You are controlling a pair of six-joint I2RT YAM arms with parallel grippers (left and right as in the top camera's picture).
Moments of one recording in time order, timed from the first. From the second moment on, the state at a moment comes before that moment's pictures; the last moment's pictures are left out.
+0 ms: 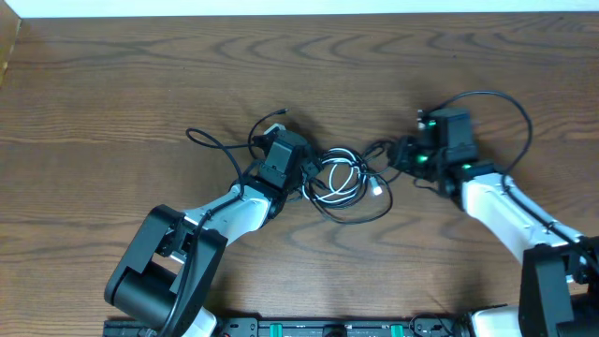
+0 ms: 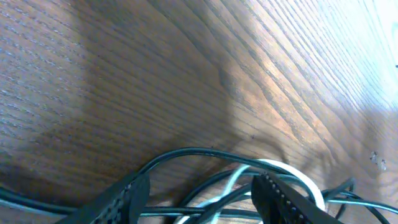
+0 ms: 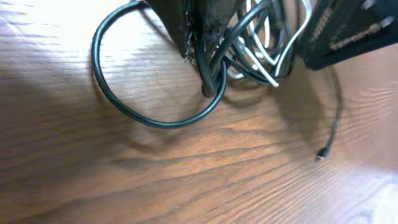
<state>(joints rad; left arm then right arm) -0.51 1.72 0.74 0.15 0.02 -1.06 0.17 1.57 0.79 -0.13 -0.37 0.64</state>
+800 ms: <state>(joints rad) -0.48 1.73 0.74 0.26 0.30 -0.78 -0.09 1.57 0.79 -0.27 -0.97 0.52</state>
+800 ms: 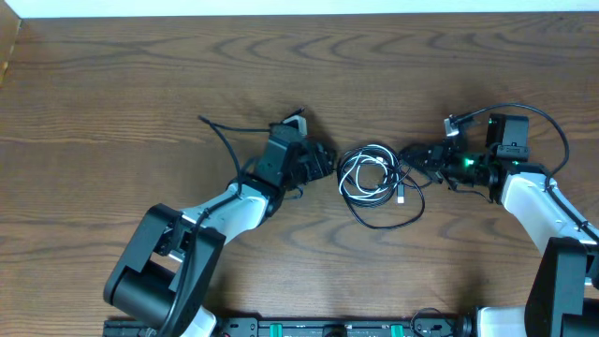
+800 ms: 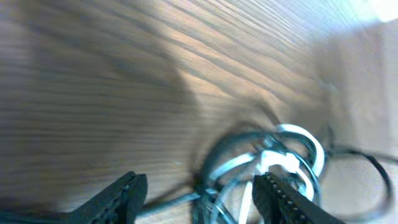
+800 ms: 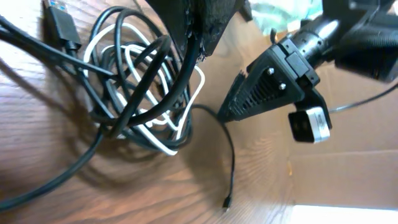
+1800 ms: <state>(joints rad) -0.44 1.73 0.74 0.26 0.50 -0.69 0.10 1.19 0.79 -0.16 -1.25 0.31</state>
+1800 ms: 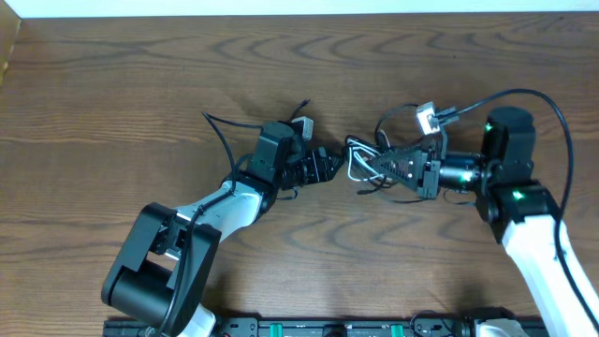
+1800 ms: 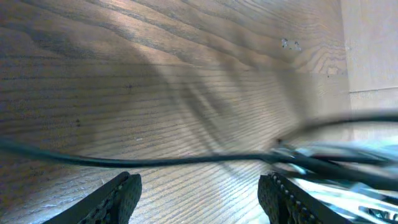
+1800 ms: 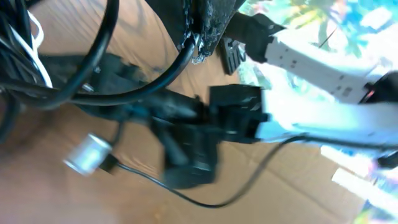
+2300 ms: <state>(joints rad) -0.39 1.73 0.74 0.26 0.51 -0.69 0.15 1.09 0.79 -0.15 -1.25 0.26</state>
